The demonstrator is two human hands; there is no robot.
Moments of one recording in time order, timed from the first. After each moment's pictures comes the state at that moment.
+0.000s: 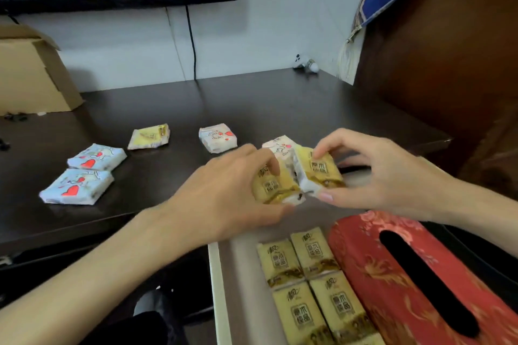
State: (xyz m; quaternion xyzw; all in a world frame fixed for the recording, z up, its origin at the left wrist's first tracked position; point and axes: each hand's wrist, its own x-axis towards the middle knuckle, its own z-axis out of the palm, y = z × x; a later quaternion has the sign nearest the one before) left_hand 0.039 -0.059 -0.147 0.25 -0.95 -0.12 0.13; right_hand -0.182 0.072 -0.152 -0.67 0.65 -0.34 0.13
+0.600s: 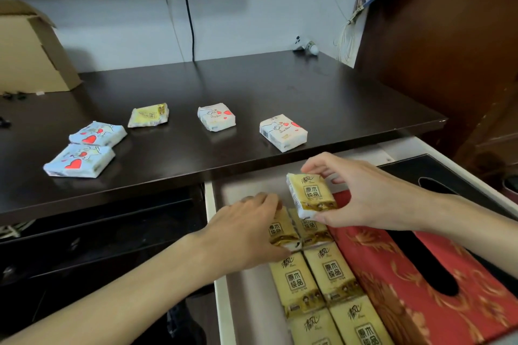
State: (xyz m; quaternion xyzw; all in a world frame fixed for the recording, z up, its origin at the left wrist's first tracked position) left_hand 0.032 -0.040 -0.253 0.25 -0.97 -0.09 0.01; right_hand -0.177 0.084 -0.201 -0.67 0.70 -0.20 0.15
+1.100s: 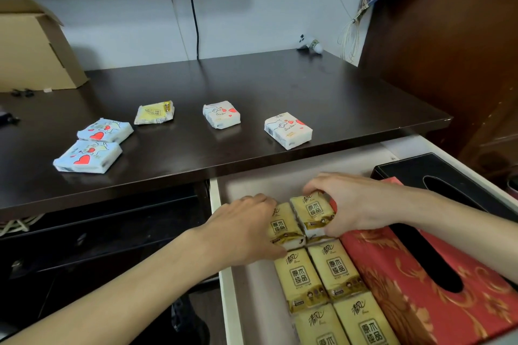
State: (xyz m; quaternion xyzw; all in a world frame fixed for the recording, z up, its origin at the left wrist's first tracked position) left_hand 0.036 -0.040 -0.242 0.26 -0.96 -0.11 -0.04; right_hand -0.160 0.060 -0.205 -0.65 0.73 0.03 0.19
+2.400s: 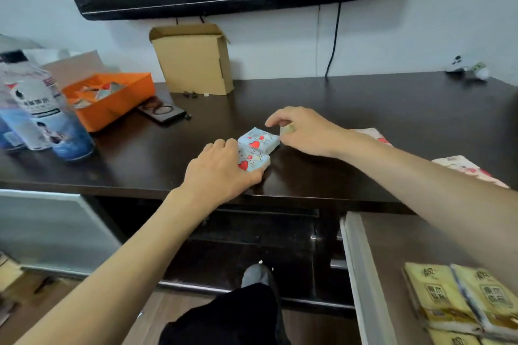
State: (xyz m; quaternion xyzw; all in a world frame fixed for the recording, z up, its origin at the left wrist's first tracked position) left_hand 0.221 -0.181 -0.176 0.61 -0.78 -0.01 0.13; right_hand 0.011 -0.214 -0.158 -0.76 0.58 -0.25 0.17
